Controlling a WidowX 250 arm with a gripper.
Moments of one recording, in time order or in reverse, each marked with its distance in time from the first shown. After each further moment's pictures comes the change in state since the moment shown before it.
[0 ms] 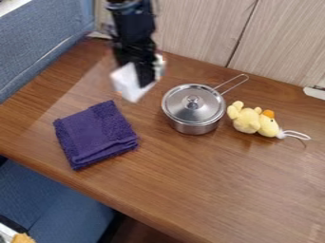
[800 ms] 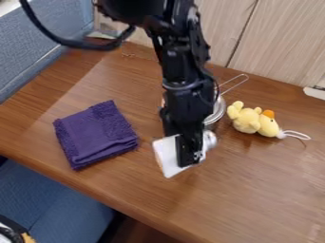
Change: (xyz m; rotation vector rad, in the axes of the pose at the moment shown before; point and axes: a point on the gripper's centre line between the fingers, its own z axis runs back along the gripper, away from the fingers) arm -0.024 -0.105 -0.054 -0.055 0.082 -0.331
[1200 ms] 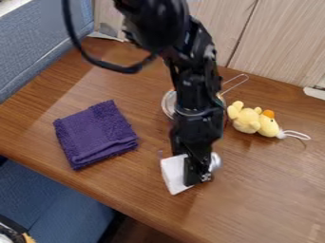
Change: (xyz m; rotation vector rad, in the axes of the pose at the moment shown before) arm 0.008 -0.003 -0.035 0.009 0.055 -0.022
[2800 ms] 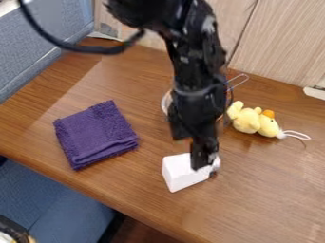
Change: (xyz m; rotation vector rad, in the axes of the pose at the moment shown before) arm 0.001 -0.001 0.050 0.104 -0.110 0.075
